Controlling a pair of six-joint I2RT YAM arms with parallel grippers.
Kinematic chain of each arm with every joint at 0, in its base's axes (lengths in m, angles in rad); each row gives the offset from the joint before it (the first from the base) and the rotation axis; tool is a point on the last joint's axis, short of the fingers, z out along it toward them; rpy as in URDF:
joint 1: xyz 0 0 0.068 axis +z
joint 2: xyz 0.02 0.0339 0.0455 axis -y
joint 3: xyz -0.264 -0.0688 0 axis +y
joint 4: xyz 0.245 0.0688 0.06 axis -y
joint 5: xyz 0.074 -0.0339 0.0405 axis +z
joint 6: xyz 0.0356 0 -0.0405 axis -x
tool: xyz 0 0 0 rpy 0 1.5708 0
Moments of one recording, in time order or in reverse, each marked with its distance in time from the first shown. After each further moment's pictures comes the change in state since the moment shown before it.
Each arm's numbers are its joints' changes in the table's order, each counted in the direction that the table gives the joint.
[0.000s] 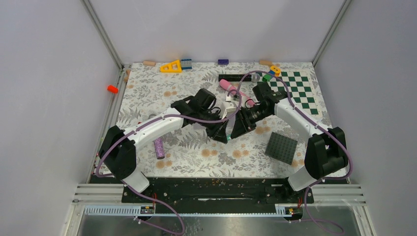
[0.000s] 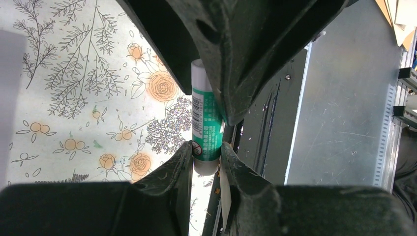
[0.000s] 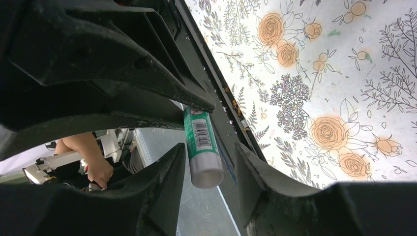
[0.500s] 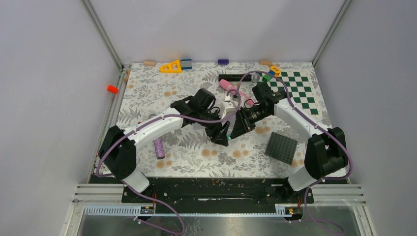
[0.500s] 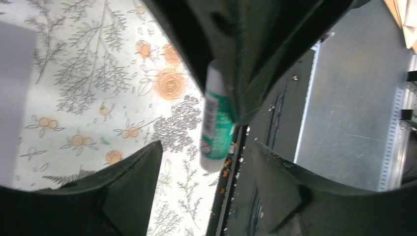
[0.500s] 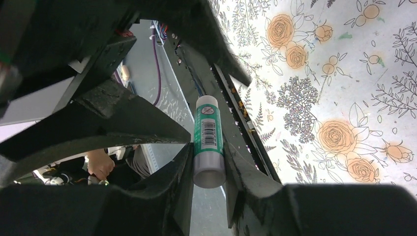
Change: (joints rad) left arm 0.007 0.000 0.008 0.009 0.020 0.000; right arm 0.008 0.000 0.000 0.004 0.025 -0.003
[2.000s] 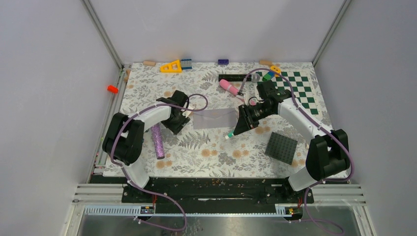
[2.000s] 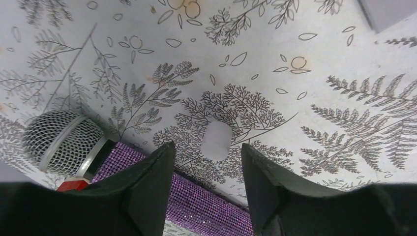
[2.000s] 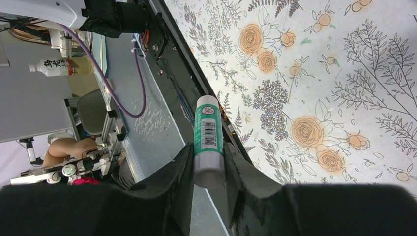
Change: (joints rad) left arm 0.364 -0.129 0.151 -0.135 0.884 -0.201; right arm -0.052 0.021 0.001 0.019 -0.061 0.009
